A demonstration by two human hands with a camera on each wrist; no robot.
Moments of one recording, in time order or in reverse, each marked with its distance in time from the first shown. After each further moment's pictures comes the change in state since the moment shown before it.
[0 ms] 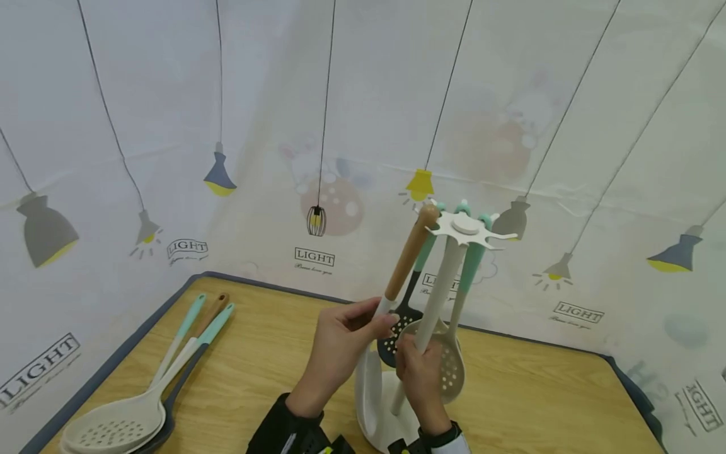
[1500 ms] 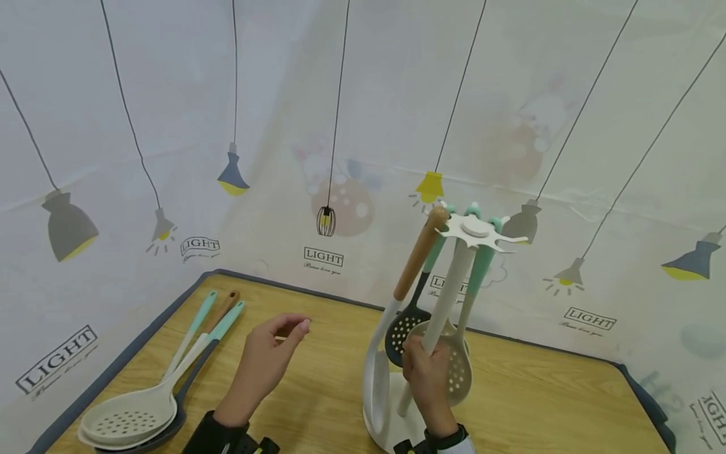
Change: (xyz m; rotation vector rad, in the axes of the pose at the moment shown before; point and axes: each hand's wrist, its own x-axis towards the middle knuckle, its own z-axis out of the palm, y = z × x) left_hand -0.027 -0.029 -0.110 0.621 0.231 -0.053; right_hand -0.002 -0.004 0.002 -0.040 0.011 0.047
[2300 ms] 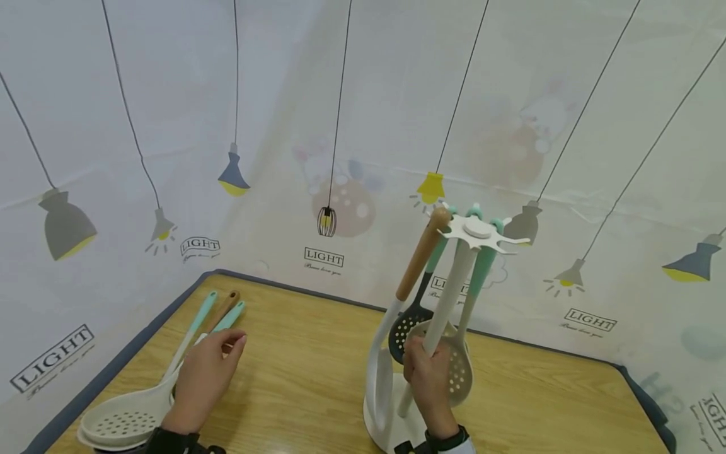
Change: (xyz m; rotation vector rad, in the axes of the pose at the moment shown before) left_hand 0.000 -0.075 -0.057 0.532 0.109 0.010; right_hand 0.001 0.002 0.000 0.044 0.005 -0.022
